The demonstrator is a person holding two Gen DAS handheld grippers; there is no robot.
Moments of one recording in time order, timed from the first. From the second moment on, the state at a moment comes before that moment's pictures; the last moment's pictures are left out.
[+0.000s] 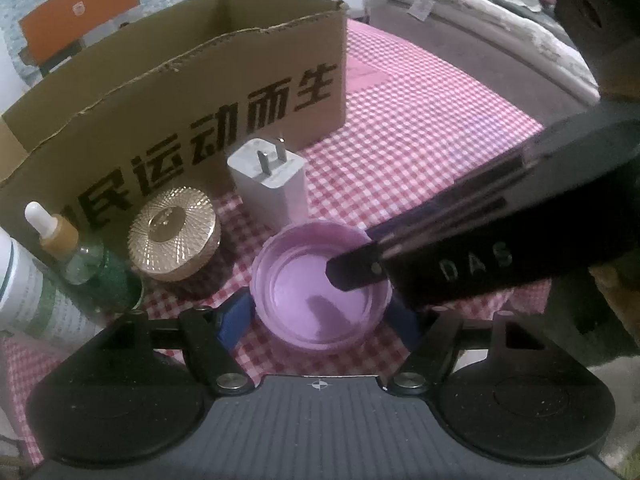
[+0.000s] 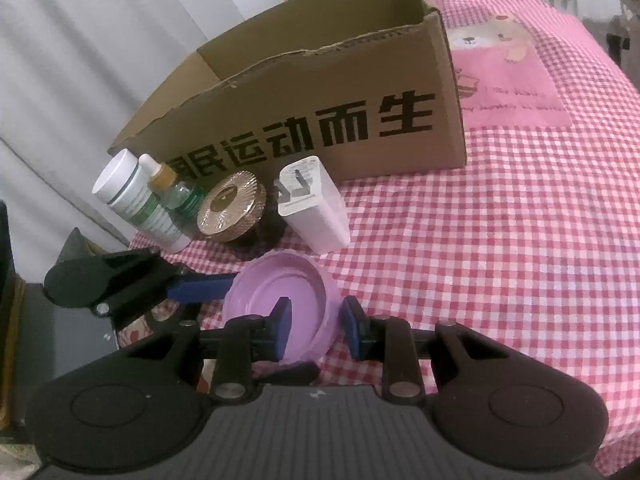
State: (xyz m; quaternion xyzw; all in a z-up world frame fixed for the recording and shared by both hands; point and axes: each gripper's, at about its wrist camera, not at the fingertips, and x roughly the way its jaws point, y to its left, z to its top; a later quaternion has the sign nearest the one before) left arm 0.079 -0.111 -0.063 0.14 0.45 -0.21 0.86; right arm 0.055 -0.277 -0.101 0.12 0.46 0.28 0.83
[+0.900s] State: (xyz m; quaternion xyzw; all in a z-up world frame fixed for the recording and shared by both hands) left arm 0.060 -0.106 -0.042 0.14 0.42 -0.19 0.87; right arm 0.033 -0.277 -0.079 0.12 0.44 0.27 0.85
